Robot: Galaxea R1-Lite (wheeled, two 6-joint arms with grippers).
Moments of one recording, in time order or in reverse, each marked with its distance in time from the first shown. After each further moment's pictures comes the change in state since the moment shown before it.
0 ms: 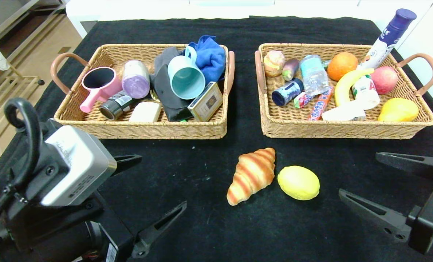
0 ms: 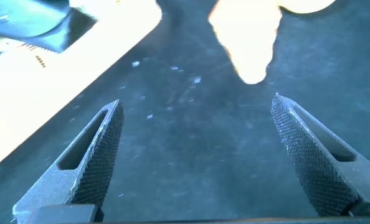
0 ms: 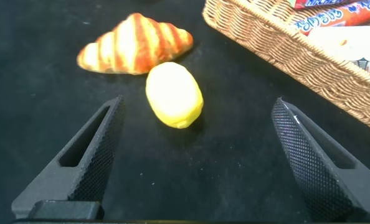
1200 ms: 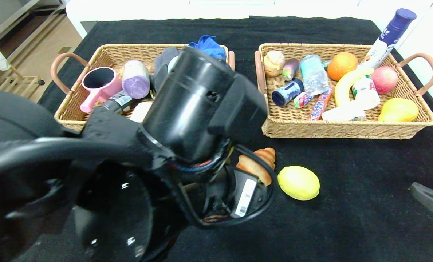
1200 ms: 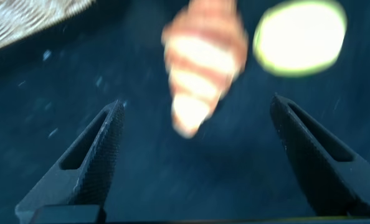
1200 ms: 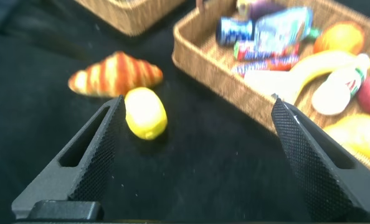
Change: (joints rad) left arm -0.181 0.511 -0.755 0.657 0.222 -0.571; right arm -0.180 -0.248 0.044 0.000 0.176 -0.120
